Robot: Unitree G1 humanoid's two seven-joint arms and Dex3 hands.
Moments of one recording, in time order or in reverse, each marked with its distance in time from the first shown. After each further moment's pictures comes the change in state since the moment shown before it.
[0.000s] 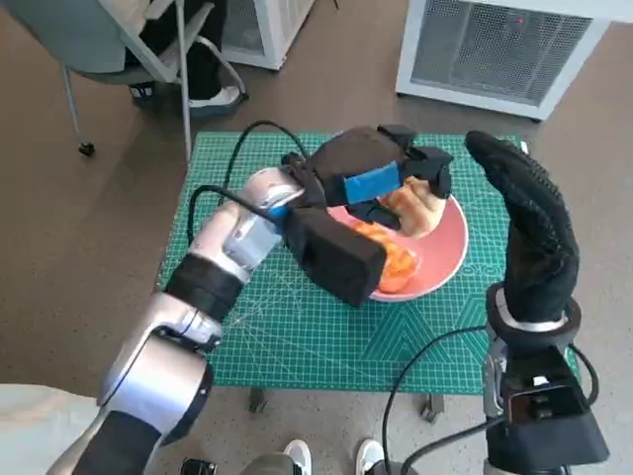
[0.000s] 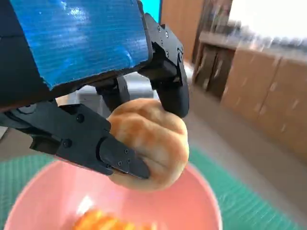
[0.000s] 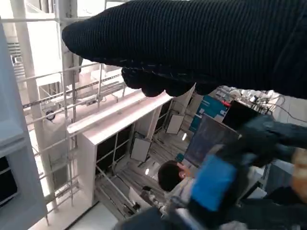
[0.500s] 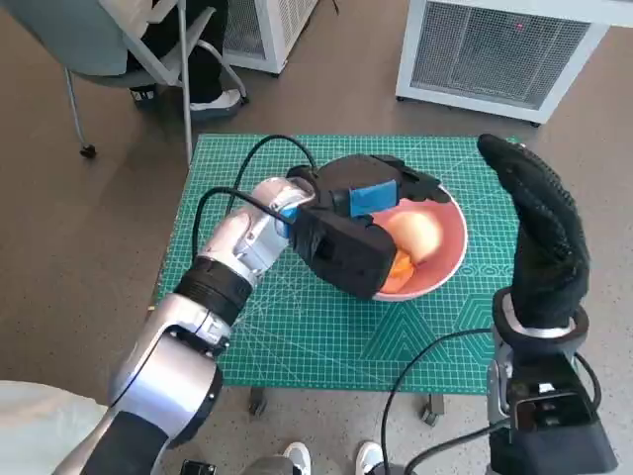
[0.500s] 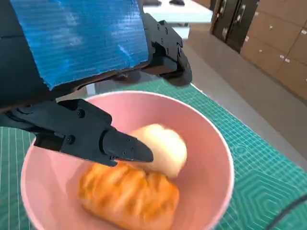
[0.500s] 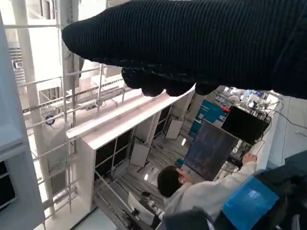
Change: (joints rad) left arm 0.023 -0.011 0.040 -0.001 -0.090 0.057 -0.132; right arm 0.006 -0.004 -0.012 -0.019 0.001 0.014 -0.001
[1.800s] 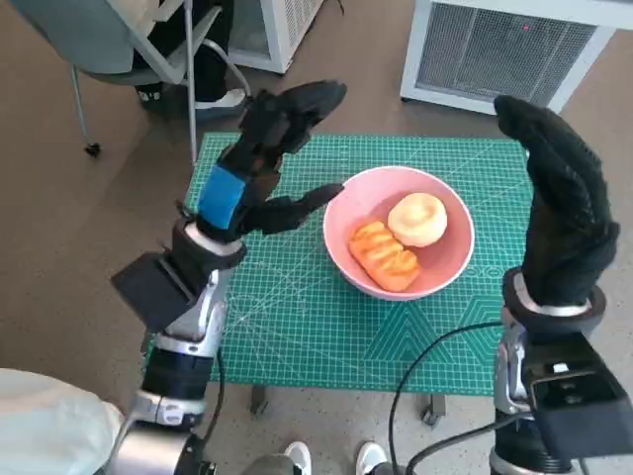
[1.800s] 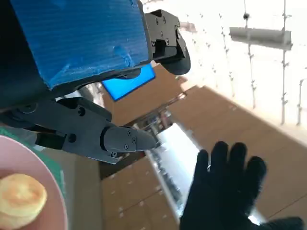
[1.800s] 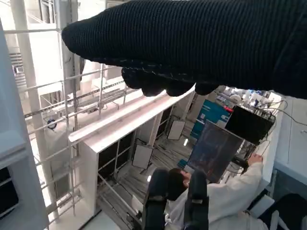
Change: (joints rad) left arm 0.534 -0.039 0.402 -0.717 -0.645 -0.020 0.061; right arm -0.095 -0.014 -0.010 -0.051 0.002 0.152 -0.008
